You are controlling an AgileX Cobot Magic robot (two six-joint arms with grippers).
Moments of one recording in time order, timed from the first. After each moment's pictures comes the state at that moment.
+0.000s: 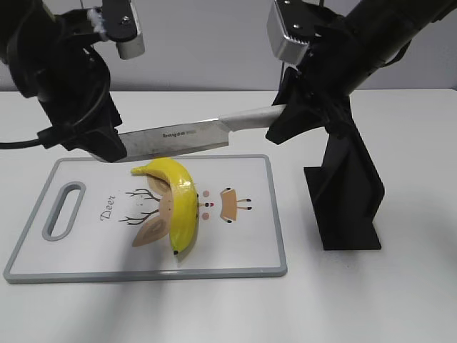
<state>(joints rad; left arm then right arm) -0.42 1.64 -1.32 -0.26 1.04 1.11 0.35 1.83 -1.42 0.62 1.04 -1.53</state>
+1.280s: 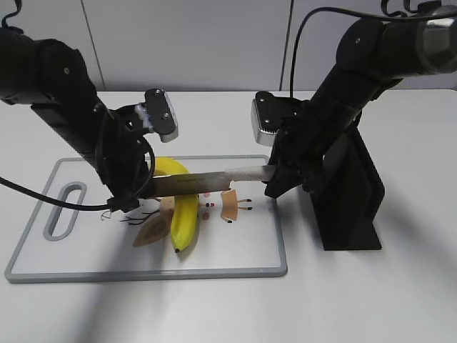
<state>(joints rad) -0.43 1.91 -1.15 -0.32 0.61 1.16 0.35 2.14 -1.43 0.53 0.89 -1.54</state>
